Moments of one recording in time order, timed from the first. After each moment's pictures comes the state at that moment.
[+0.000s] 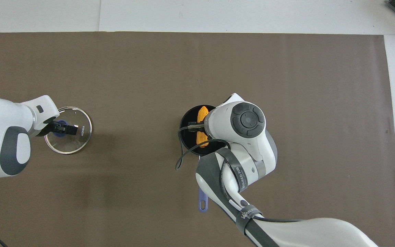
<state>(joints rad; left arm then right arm) -0.01 0.12 0.01 -2.15 -0.02 2.34 0.31 0.48 0.32 0.06 -1.87 0.14 2.38 0.42</state>
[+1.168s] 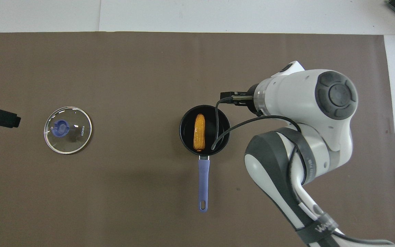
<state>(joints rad) -0.08 -0.02 -0.01 -1.45 0.01 1.42 0.20 0.31 0.13 0.05 -1.80 0.13 2.21 0.36</state>
